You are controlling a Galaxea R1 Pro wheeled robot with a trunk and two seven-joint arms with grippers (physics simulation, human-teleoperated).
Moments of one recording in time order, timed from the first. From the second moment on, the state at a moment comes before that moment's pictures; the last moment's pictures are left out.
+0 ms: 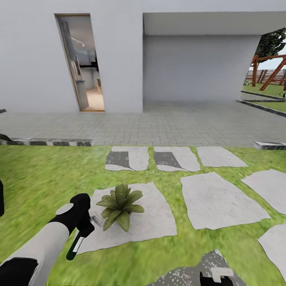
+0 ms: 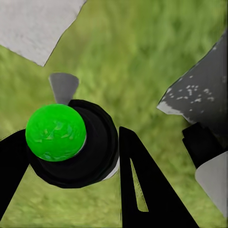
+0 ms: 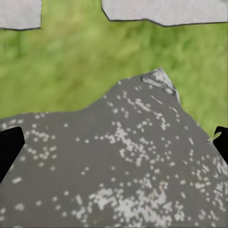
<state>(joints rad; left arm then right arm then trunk) -0.82 0.07 -0.10 -0.58 -1.21 0.88 -1.16 -0.44 -0.07 0.37 -0.03 -0.31 -0.41 -0.22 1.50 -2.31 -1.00</state>
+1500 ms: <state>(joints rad) -0.90 0.06 -0.11 -0.58 -1.22 0.88 -1.31 -0.44 -0.07 0.37 -0.03 -0.32 -0.41 -0.22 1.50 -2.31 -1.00</state>
